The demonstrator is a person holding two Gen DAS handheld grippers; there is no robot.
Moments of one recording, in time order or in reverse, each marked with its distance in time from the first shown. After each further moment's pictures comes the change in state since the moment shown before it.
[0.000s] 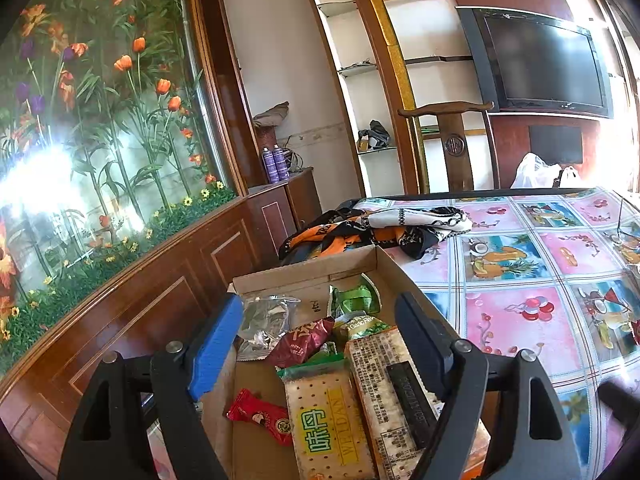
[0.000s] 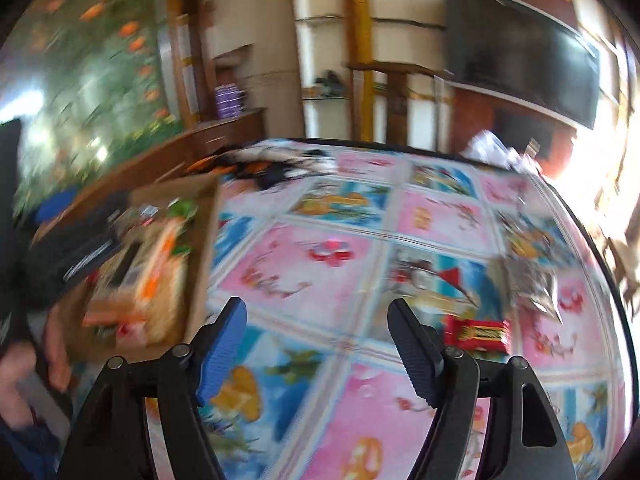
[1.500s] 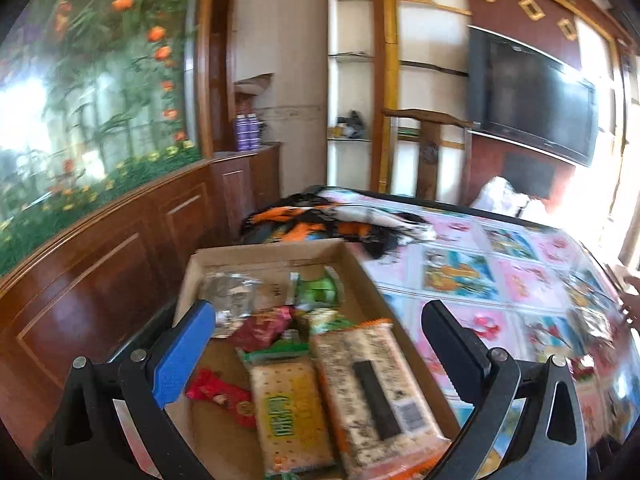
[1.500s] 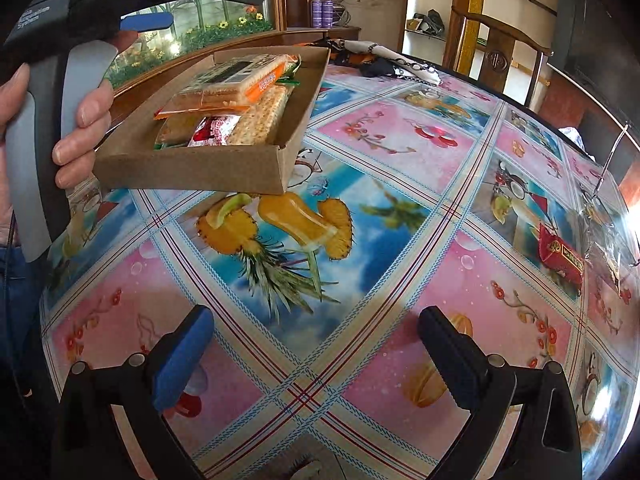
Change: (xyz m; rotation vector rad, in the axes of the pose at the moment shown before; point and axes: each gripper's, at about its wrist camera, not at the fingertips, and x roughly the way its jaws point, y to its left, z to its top) left arm 0.005 0.030 0.009 -0.177 0.096 -0.171; right arm 0.008 0.021 -0.072 -0.226 0.293 0.192
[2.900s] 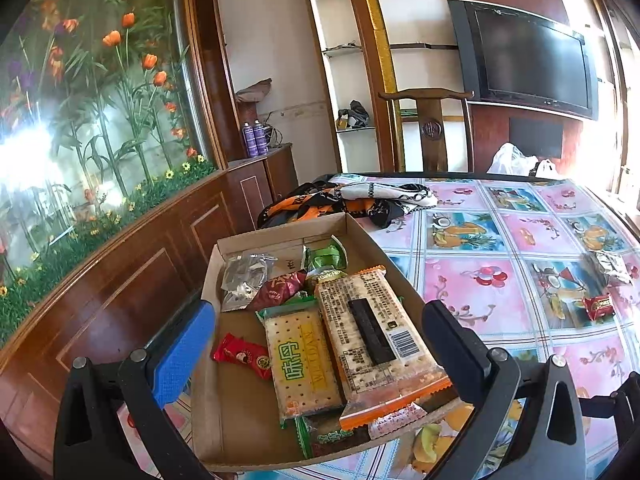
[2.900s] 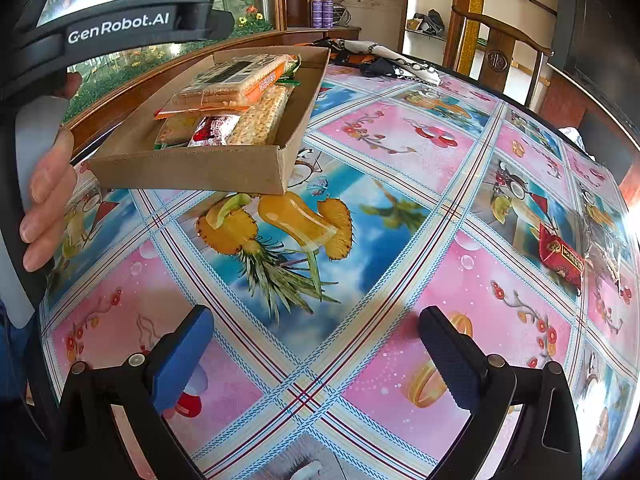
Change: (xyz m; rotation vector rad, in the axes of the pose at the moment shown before) left arm -0.035 -0.029 -0.035 0.154 0.003 0.086; right arm 0.000 0.000 0.000 0.000 0.000 0.000
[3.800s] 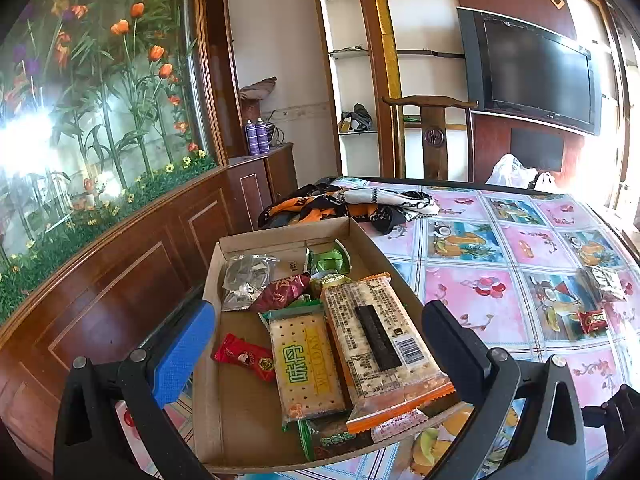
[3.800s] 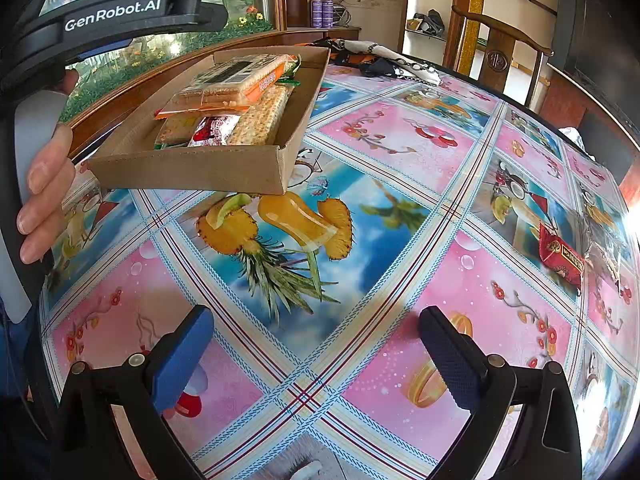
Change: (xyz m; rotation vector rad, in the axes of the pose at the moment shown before) left arm 0.001 0.007 0.003 -0.044 -0.003 -0.018; right arm 0.000 0.000 0.000 0.000 0.000 0.000
